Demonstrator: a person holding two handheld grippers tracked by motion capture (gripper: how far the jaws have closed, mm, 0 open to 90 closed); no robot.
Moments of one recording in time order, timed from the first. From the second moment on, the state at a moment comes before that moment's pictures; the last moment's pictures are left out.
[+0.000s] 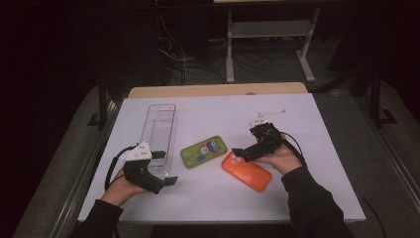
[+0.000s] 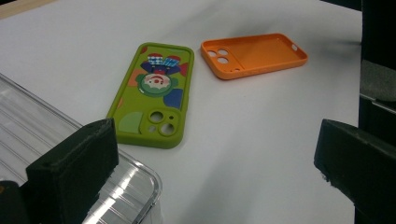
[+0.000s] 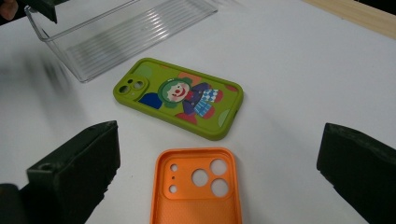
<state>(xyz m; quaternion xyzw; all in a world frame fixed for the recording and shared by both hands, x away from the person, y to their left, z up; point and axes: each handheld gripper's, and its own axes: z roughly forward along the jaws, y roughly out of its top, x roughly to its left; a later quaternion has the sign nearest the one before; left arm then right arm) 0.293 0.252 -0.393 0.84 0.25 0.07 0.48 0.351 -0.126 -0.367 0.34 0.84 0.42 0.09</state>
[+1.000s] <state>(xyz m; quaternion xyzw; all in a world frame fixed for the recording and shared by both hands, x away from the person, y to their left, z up) 0.293 0.252 -0.393 0.84 0.24 0.07 0.47 0.339 -0.130 -0.386 0.36 0.87 0.32 0.08</state>
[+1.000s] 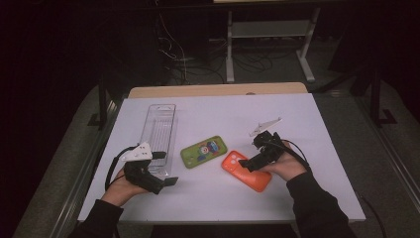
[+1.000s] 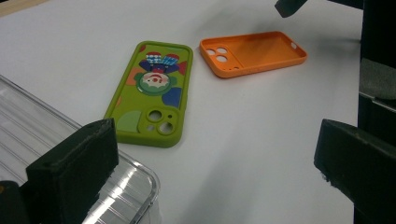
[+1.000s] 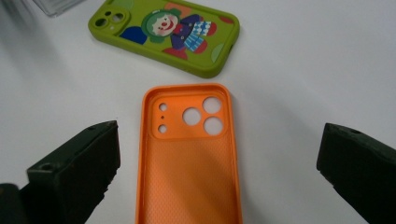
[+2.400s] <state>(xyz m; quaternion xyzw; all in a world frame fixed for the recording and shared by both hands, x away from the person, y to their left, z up) 0.292 0.251 -0.395 0.84 0.25 0.07 0.48 0.338 -0.119 -0.432 0.33 0.90 0.27 0.05</state>
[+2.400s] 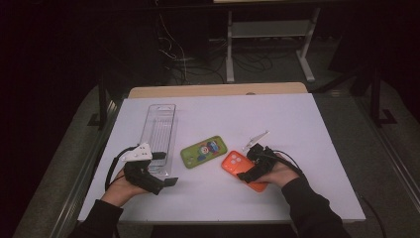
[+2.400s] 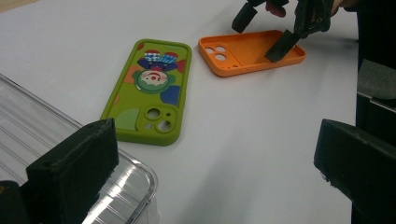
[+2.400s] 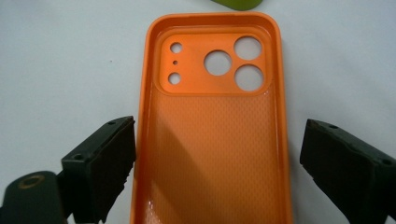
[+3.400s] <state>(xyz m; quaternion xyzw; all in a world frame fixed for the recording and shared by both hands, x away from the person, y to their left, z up) 0.291 0.252 -0.395 0.84 0.24 0.07 0.47 0.329 -0.111 -0.438 0.33 0.91 0.25 0.07</state>
